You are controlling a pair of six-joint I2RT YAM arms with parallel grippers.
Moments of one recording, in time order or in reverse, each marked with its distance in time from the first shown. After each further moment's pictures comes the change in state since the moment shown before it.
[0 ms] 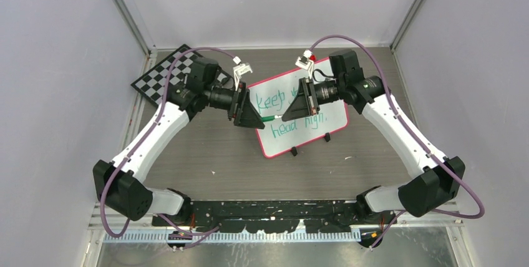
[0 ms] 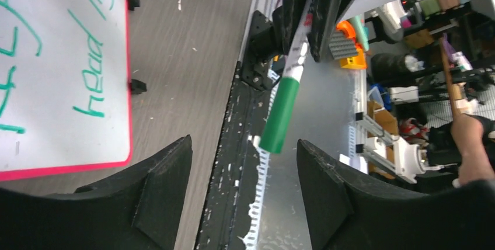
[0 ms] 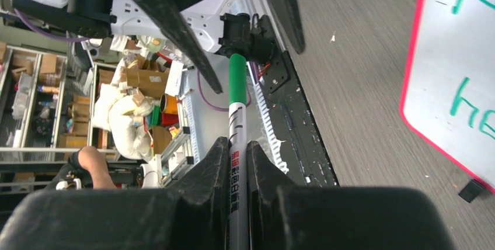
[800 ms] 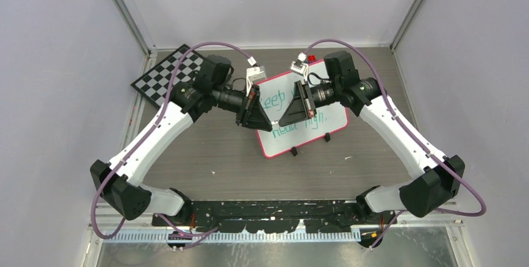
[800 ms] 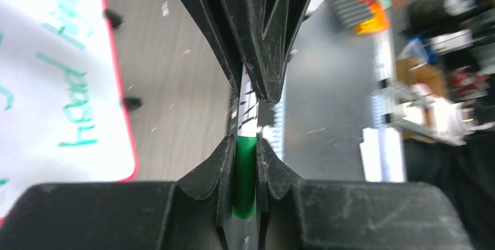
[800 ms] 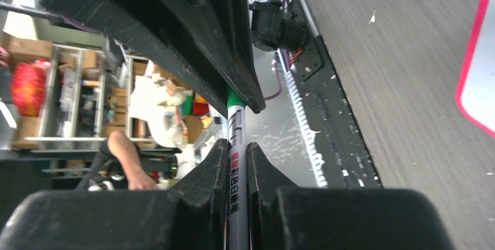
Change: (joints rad) left arm -0.137 0.009 0.080 0.002 0.014 0.040; right arm 0.072 0.000 0.014 0.006 -0.027 0.105
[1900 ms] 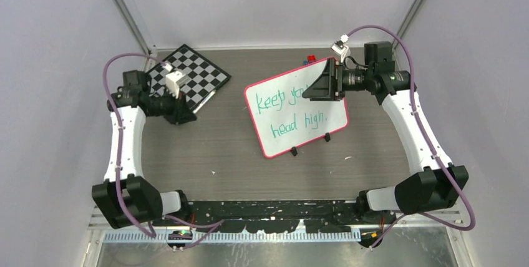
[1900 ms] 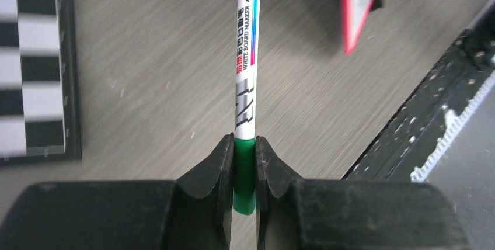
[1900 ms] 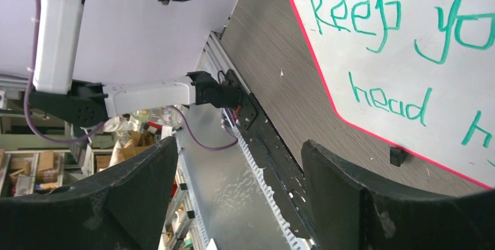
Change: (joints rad) left arm 0.733 -0.098 -0.113 -0.422 -0.237 0.638; right arm -0.349 0.004 0.037 -0.052 0.045 -0.056
